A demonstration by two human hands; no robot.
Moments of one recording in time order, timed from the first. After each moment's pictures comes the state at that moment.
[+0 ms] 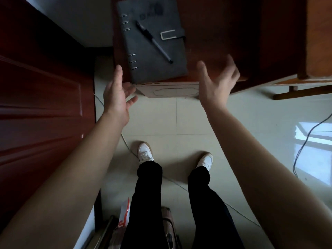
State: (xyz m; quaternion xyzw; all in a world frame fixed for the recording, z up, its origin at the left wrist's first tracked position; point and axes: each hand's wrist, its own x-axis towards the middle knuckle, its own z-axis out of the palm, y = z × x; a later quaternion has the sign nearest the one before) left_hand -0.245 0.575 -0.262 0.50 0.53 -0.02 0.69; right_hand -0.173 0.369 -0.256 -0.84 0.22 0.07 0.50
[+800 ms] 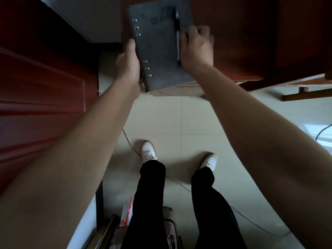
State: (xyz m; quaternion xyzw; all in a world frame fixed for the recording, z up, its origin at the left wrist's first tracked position) left_hand -0.181 0.581 -0.257 0.55 0.51 -0.03 0.66; right_hand -0.100 0.441 -0.285 -0.95 -0.05 0.13 0.26
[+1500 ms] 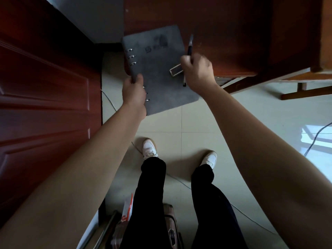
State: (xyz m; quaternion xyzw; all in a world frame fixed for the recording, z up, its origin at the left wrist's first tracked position) left_hand -0.247 0.553 -0.266 0.50 0.53 -0.01 0.68; right_hand -0.148 0.410 -0.260 -0.90 0.00 0.23 0.37
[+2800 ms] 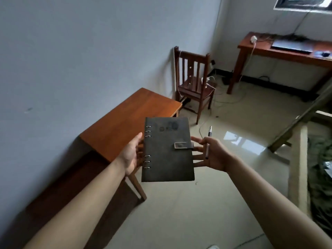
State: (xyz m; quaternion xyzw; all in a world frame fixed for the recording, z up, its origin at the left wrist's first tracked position) left_hand -0.231 0.205 0.089 0.66 0.00 -0.43 0.62; right_hand -0.401 -0.034 0.085 -0.48 0.29 0.07 0.83
